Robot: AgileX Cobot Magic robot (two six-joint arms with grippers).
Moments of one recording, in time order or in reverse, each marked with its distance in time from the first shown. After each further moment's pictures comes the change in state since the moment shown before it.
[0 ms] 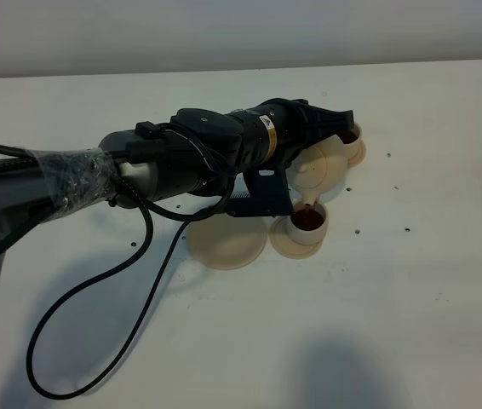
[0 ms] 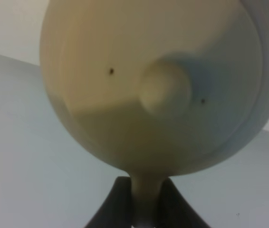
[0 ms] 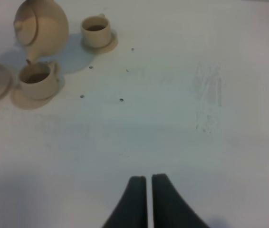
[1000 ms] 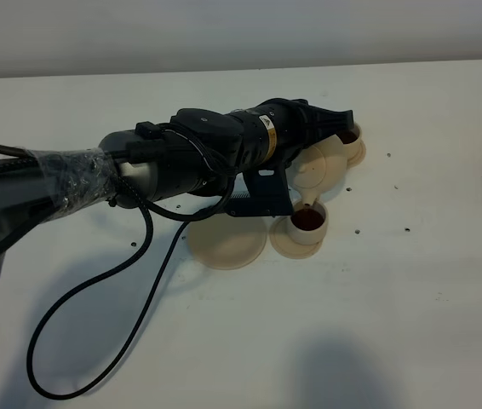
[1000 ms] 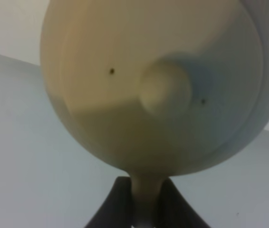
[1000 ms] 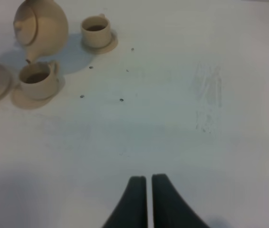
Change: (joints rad) left arm 0.000 0.000 0.000 0.000 0.002 0.001; right arm 0.000 0.000 0.000 0.000 0.000 0.001
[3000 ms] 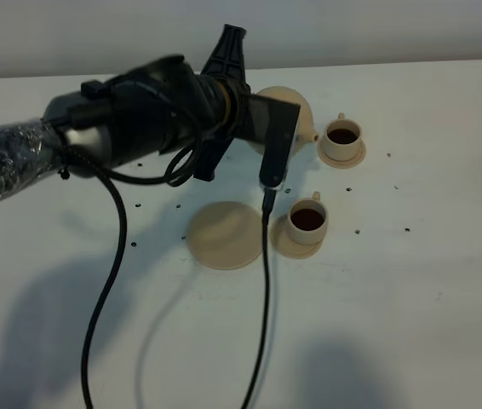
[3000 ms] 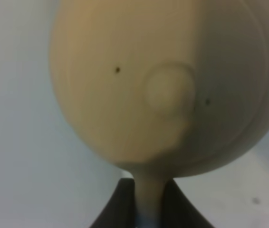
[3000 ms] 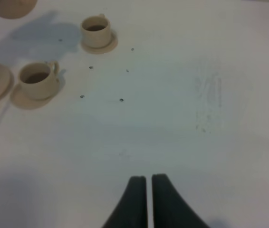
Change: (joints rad) left arm 0.046 -0.106 -0.072 -0.860 0.427 -0.341; right arm 0.000 0.000 0.000 0.000 0.000 0.000
